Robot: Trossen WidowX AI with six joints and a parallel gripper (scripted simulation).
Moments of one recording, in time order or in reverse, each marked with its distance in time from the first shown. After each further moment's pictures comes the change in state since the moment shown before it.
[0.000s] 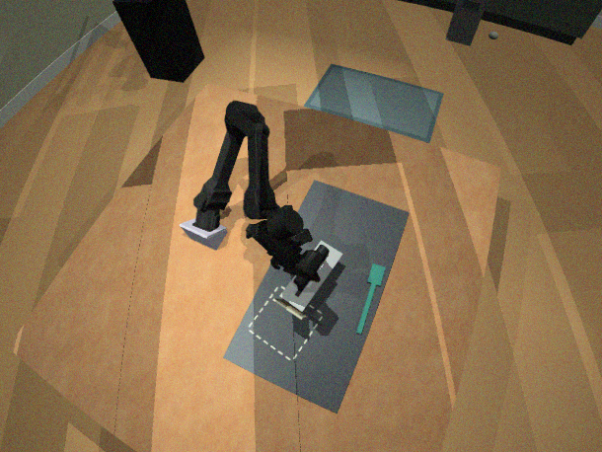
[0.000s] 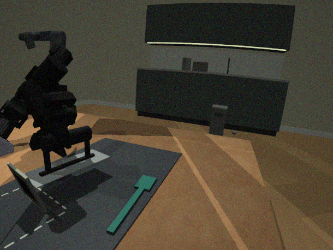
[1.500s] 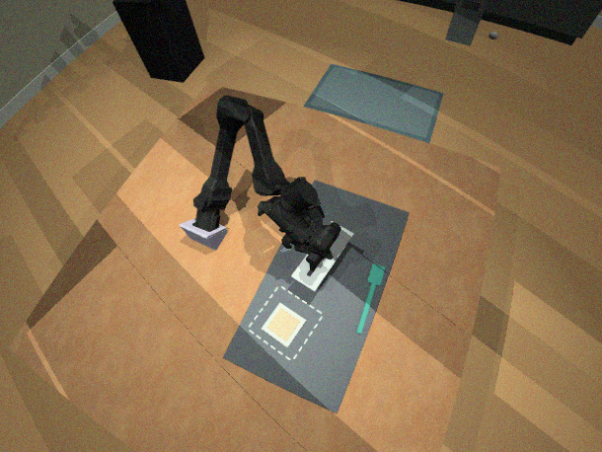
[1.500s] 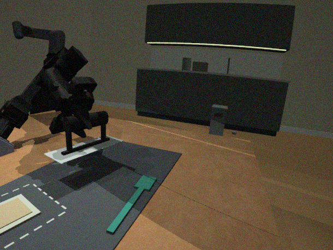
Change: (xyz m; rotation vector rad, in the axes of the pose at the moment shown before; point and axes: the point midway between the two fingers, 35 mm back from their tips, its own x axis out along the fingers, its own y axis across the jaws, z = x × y) arm -0.020 -0.023 0.059 -0.012 -0.009 -0.003
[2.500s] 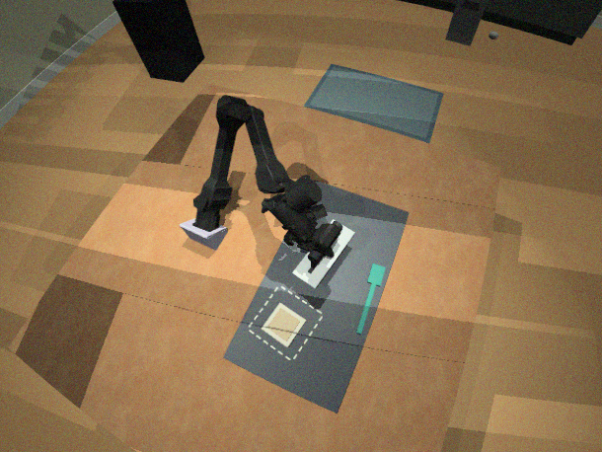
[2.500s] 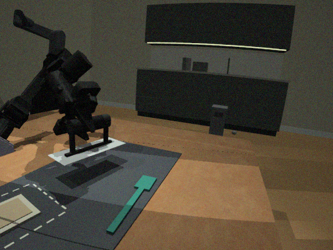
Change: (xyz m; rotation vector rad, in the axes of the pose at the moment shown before) arm 0.005 0.008 0.011 0.011 0.014 0.023
